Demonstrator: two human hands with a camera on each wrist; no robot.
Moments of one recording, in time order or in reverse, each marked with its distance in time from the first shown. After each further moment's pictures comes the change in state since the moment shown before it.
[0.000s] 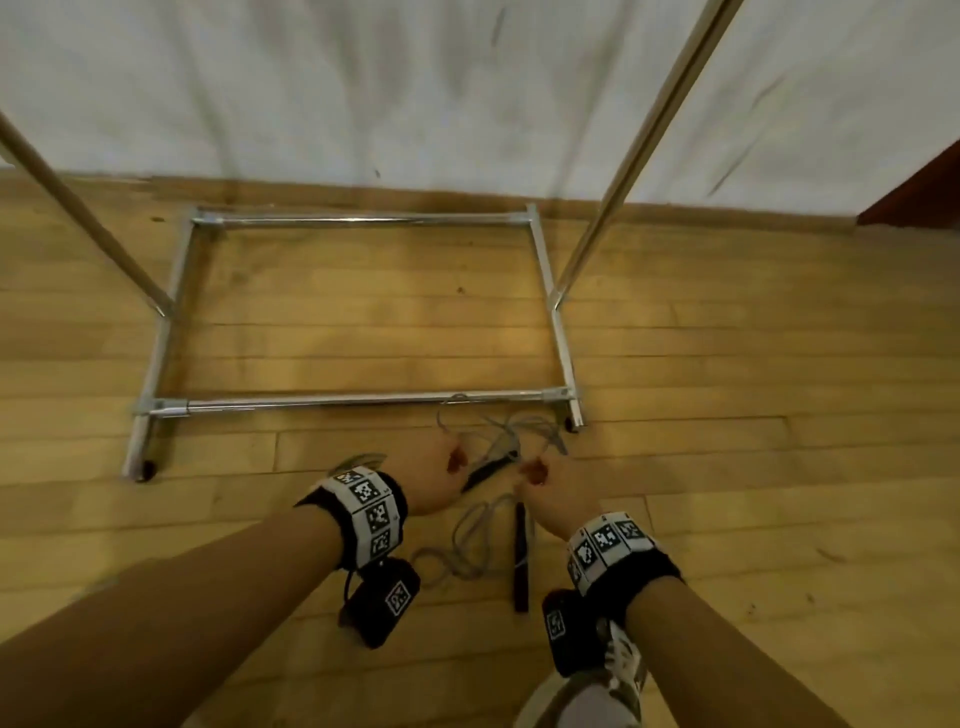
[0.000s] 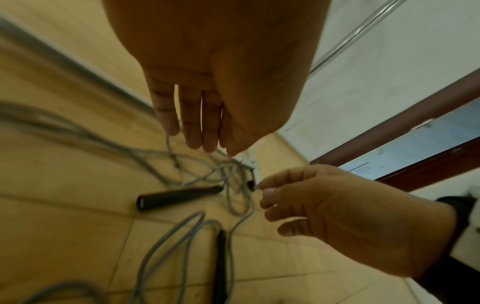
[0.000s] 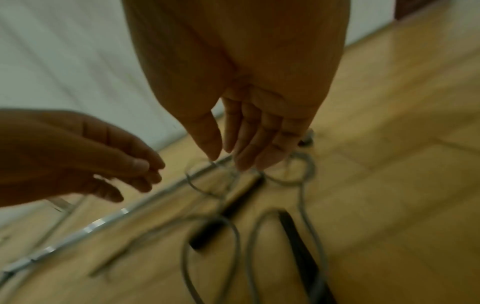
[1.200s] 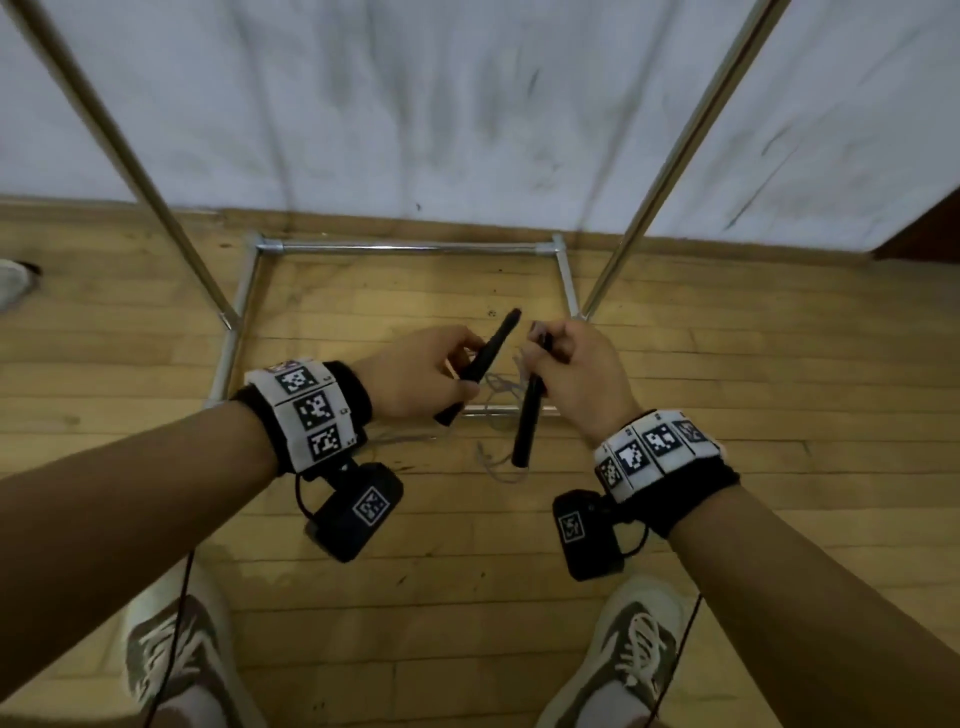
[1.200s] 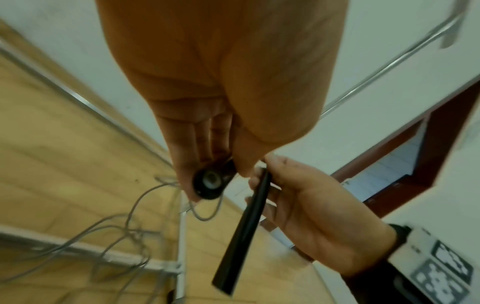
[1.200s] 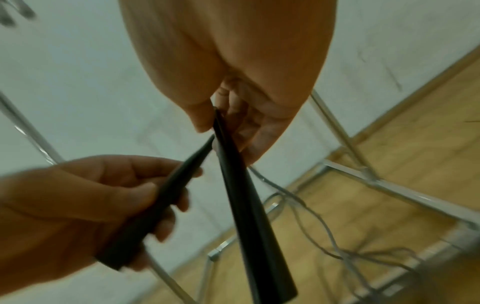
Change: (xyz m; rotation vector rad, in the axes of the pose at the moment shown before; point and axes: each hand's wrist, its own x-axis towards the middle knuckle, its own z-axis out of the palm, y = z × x) left_hand -0.071 0.031 -0.133 -0.245 0.137 0.162; right_hand -0.024 -0.137 -0.068 0.433 0.228 -0.437
